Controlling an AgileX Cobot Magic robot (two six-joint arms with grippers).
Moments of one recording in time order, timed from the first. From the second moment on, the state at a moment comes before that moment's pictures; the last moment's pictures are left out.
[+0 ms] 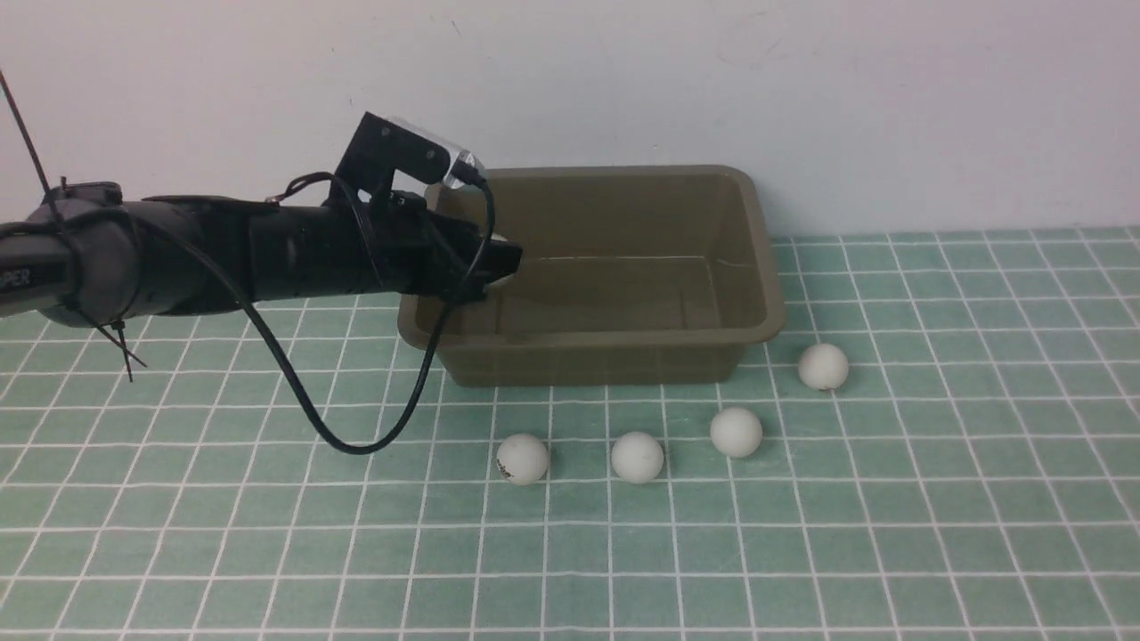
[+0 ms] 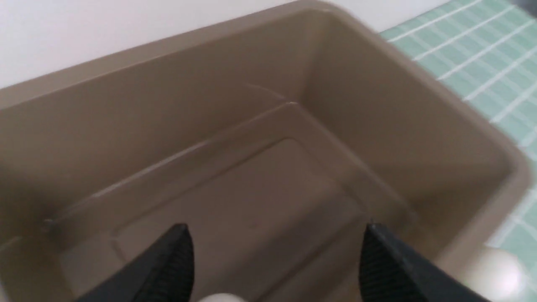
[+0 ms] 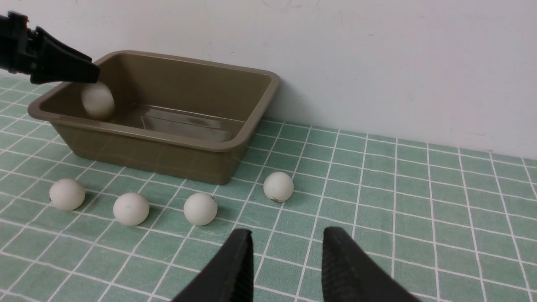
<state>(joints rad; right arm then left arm) 0.07 0.14 -0.45 0.26 0.75 -0.28 -0.12 1.92 -1.26 -1.59 0.62 1.67</state>
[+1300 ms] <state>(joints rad) 0.07 0.14 -0.45 0.21 0.83 -0.28 -0.12 1.54 -1.19 -0.82 1.20 0.84</state>
